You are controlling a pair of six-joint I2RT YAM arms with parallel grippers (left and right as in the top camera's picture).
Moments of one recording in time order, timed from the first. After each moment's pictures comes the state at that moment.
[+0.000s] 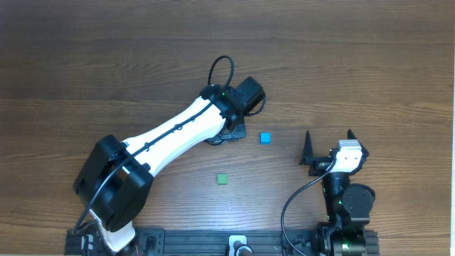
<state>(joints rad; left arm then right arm) -0.78 1.90 1.43 -1.01 -0.11 -0.91 -0.01 0.02 0.01 -0.08 -0.02 -0.03</state>
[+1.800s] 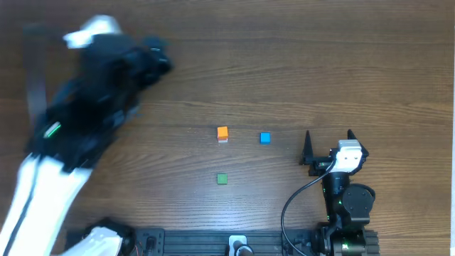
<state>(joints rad) -0.36 1.15 1.41 -0.76 -0.26 -0.78 -0.01 0.02 0.01 -0.08 -0.02 -0.03</state>
